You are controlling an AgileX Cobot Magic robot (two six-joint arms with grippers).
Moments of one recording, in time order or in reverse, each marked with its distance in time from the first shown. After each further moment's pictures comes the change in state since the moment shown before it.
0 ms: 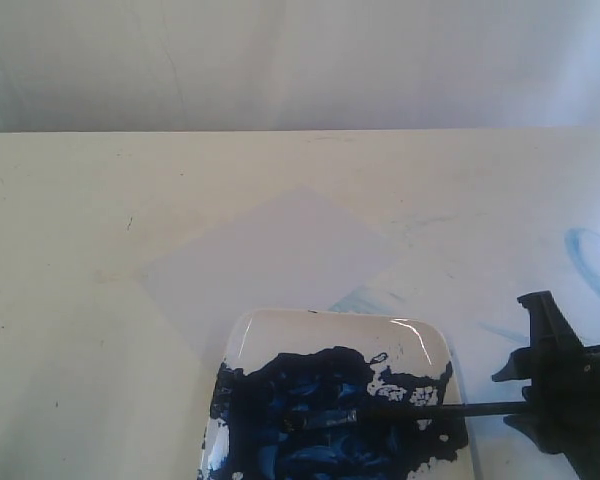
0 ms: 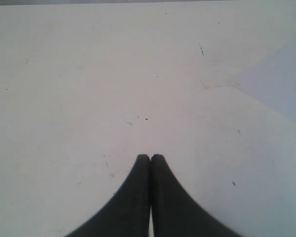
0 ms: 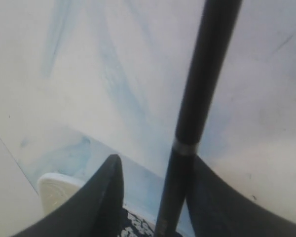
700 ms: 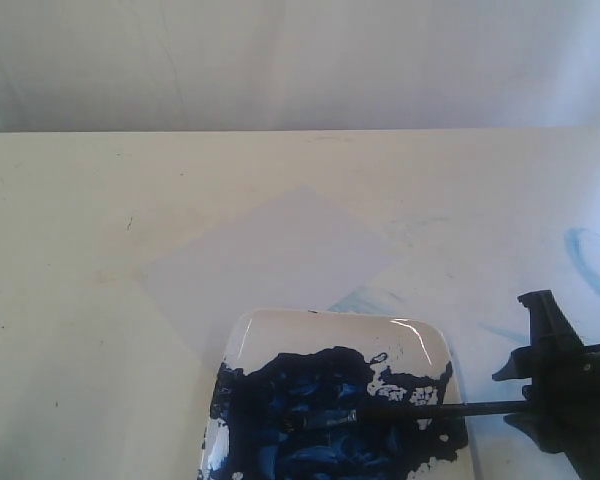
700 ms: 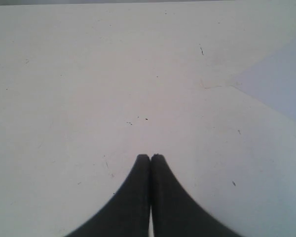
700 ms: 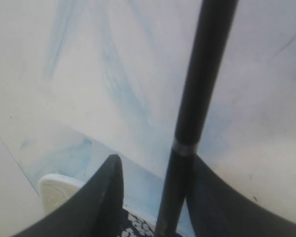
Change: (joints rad) left arm 0.000 0.000 0.000 0.000 0.000 0.000; right arm 0.000 0.000 0.000 0.000 -0.004 0.000
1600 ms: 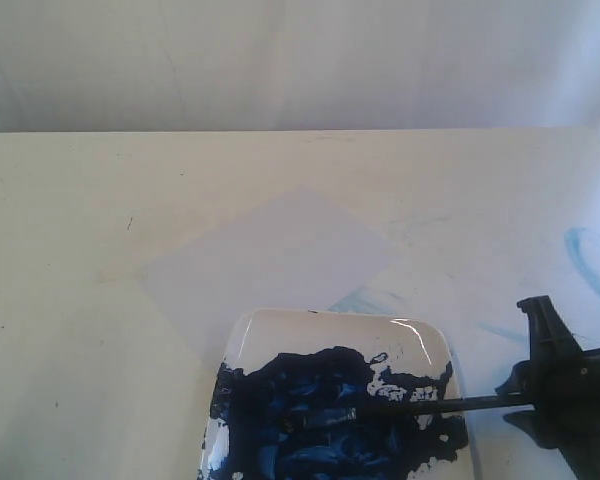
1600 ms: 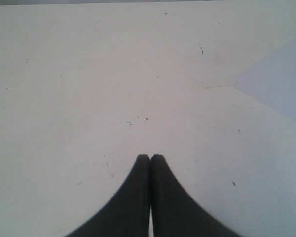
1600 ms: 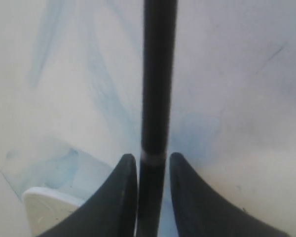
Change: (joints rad) left arm 0.000 0.000 0.000 0.000 0.000 0.000; right arm 0.000 0.043 -0.002 0.000 -0.010 0.000
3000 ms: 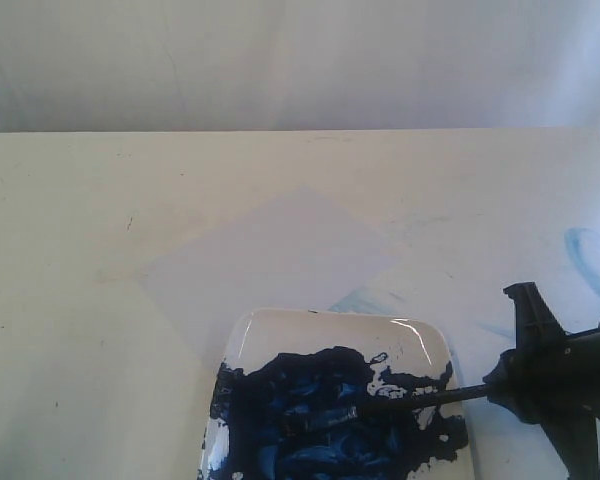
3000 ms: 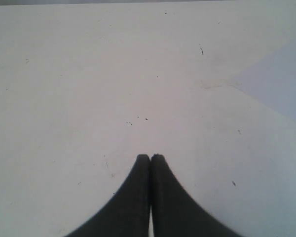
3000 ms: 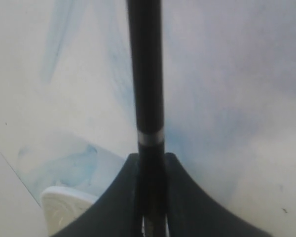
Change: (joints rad) left arm 0.000 0.000 0.000 0.000 0.000 0.000; right arm 0.000 0.054 -0.060 0.019 0.028 -0.002
